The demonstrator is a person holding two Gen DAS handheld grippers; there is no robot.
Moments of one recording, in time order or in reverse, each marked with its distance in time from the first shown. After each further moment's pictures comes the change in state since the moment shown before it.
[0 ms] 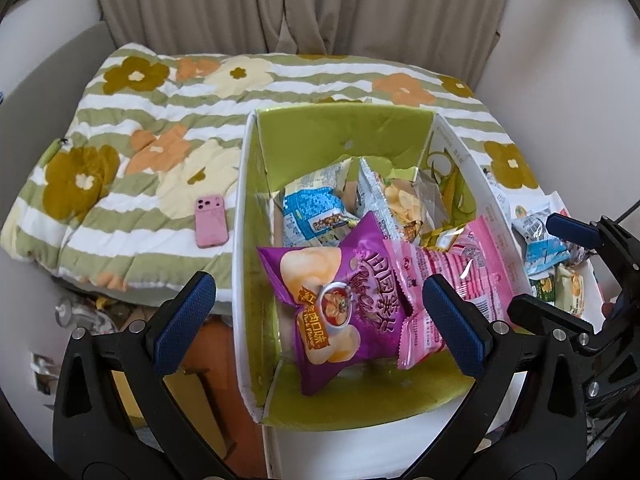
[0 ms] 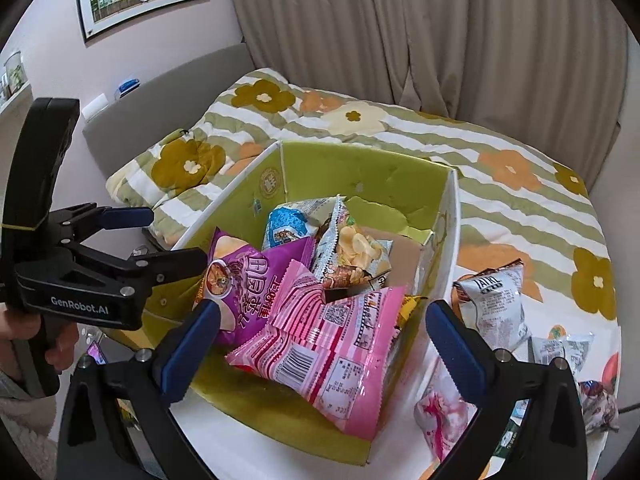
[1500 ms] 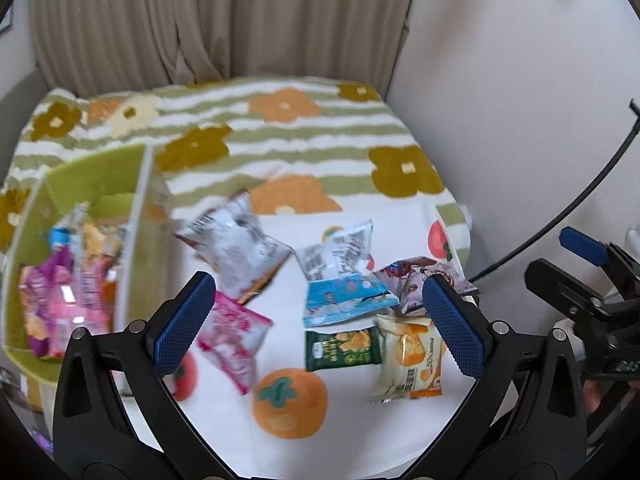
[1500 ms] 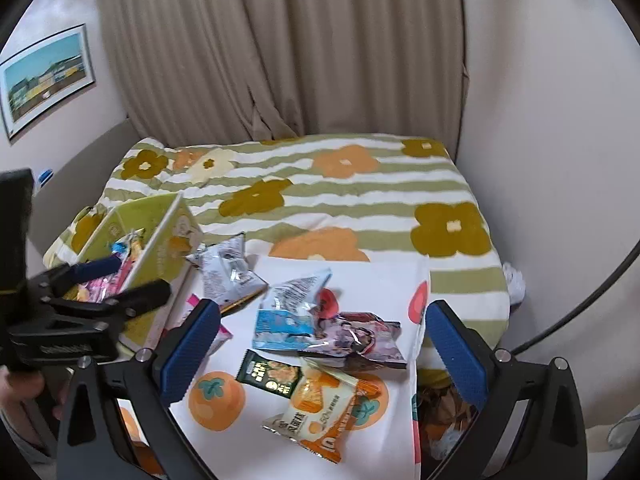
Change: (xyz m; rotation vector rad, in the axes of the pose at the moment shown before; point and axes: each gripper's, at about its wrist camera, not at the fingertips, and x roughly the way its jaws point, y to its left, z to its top) left arm 0.025 -0.368 0.002 0.080 -0.047 -0.136; right arm -0.195 -0.280 -0.118 0.284 -0.124 -0.251
